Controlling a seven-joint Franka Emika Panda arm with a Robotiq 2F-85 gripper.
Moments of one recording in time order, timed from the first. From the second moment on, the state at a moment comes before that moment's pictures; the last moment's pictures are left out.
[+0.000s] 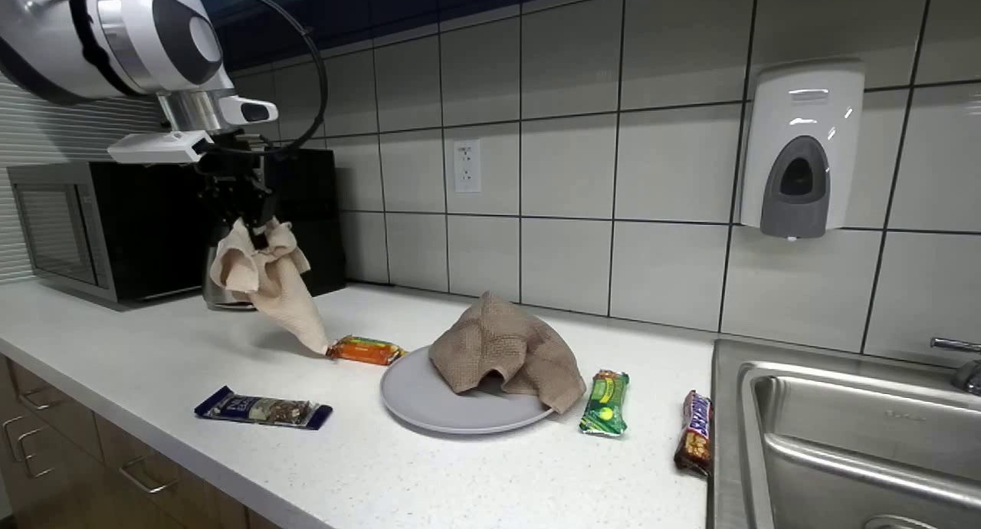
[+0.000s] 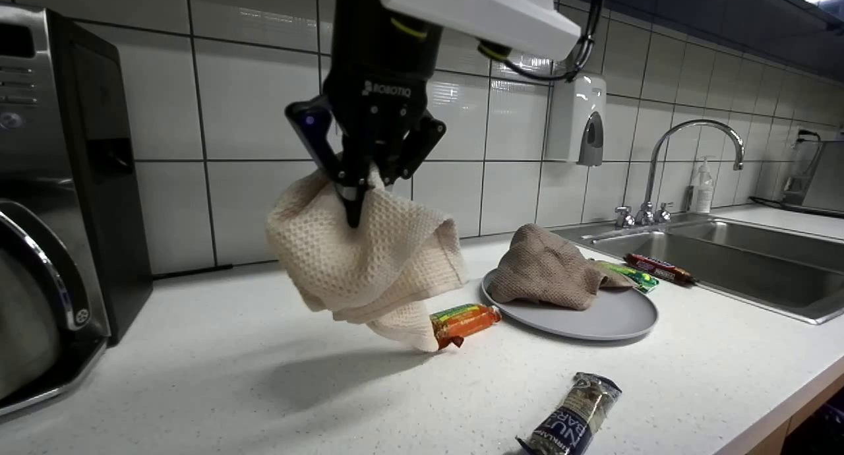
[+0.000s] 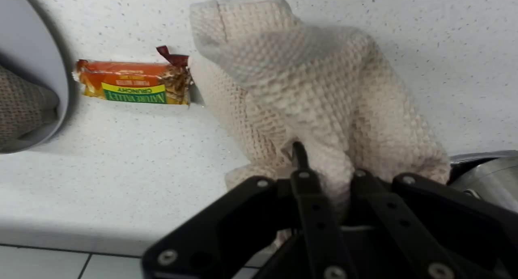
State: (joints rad) arm 0.25 0.00 0.41 -2.25 -0.20 2.51 0.52
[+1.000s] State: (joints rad) arm 0.44 0.29 0.29 -1.97 -0.24 2.45 0.54
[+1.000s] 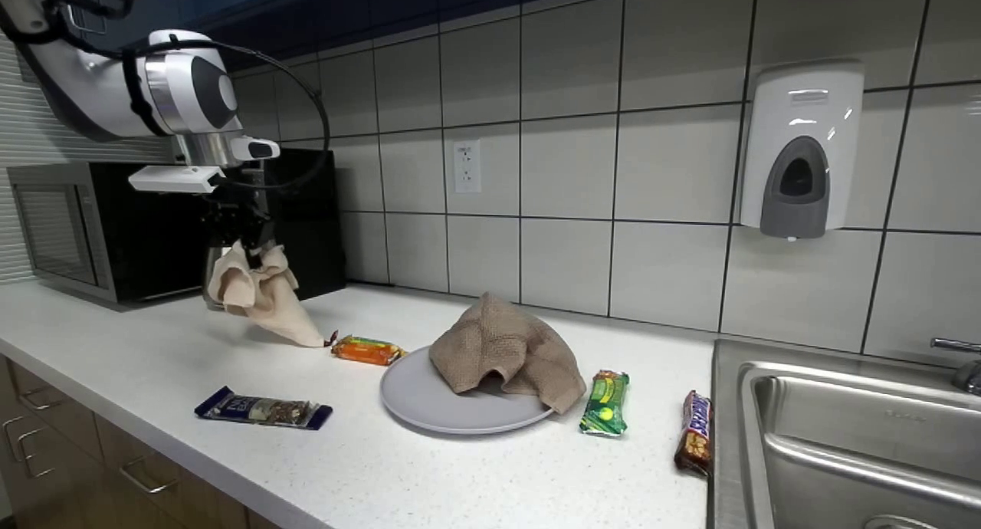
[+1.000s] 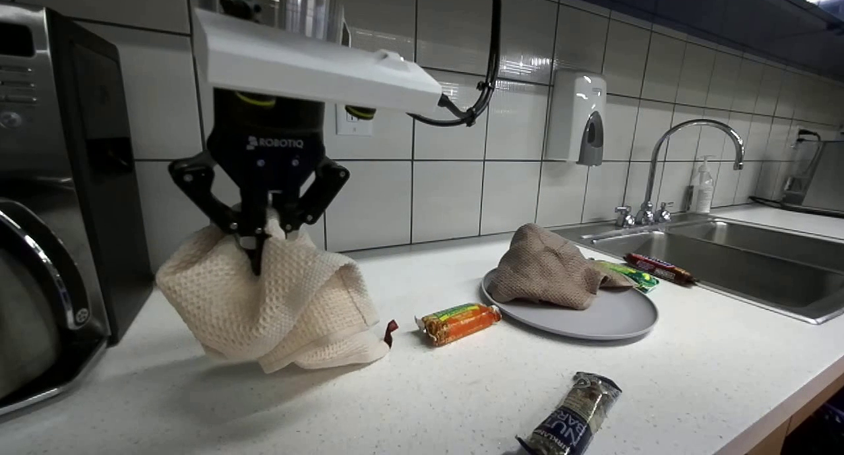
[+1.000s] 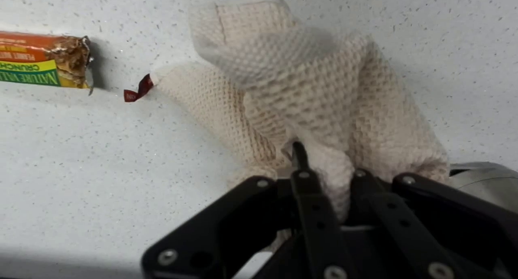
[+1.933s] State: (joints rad) arm 0.45 0.35 0.24 -1.95 -0.24 2.40 0.54
